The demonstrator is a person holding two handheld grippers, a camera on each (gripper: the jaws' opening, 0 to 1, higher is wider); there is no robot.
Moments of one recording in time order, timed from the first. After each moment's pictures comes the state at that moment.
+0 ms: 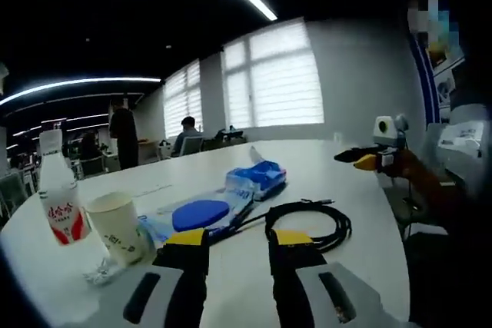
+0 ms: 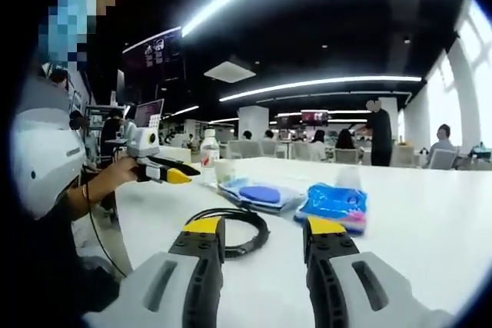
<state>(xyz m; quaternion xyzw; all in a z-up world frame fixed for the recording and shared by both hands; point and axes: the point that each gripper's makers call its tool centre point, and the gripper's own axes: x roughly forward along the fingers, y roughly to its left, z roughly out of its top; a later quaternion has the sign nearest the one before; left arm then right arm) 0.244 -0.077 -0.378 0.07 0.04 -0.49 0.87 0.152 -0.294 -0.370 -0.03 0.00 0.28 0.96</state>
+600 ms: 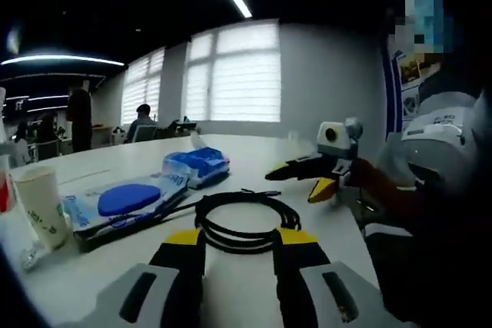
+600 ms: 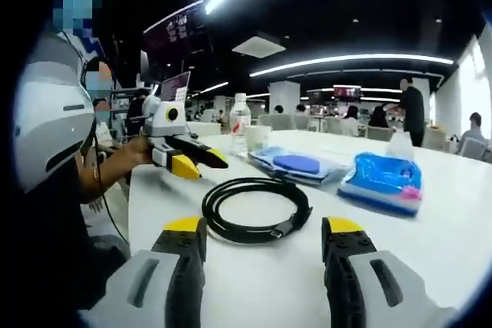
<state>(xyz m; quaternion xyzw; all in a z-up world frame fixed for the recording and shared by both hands) 0.199 -0.125 -0.415 0.05 0.09 -0.60 0.80 0.168 -0.246 -0.420 -0.04 0.08 0.35 0.93</state>
